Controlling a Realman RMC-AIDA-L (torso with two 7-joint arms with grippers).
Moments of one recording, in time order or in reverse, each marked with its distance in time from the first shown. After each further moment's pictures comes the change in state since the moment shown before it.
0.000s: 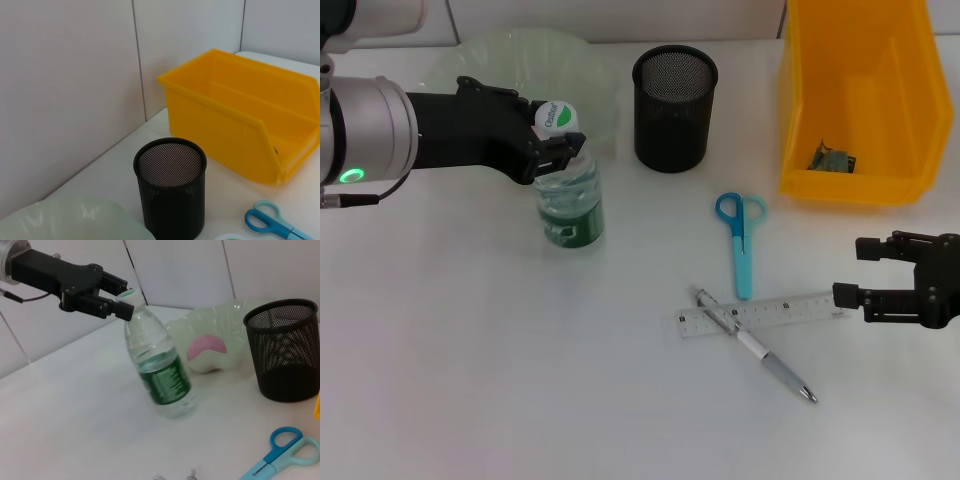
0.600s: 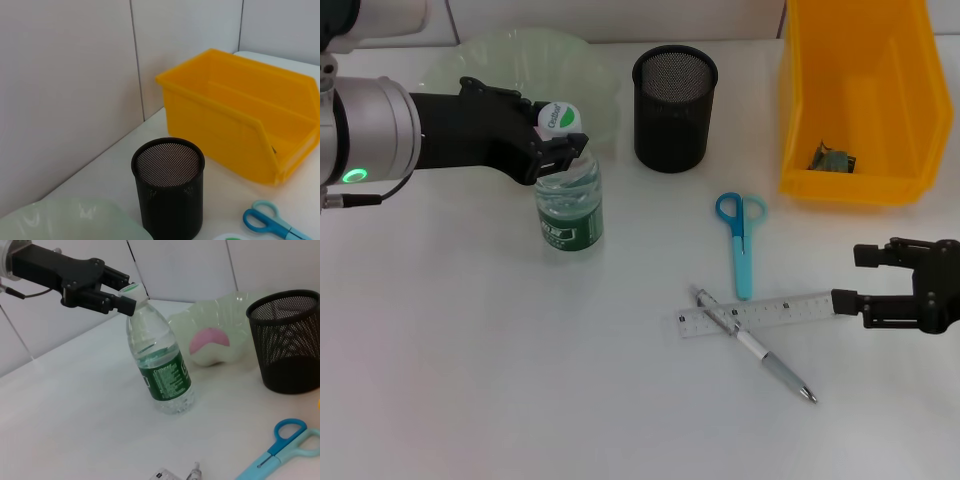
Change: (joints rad) left arm -0.004 0.000 0.003 -0.006 -0.001 -0.001 0.001; right arm 0.003 0.000 0.000 0.000 -0.018 -0.008 0.018
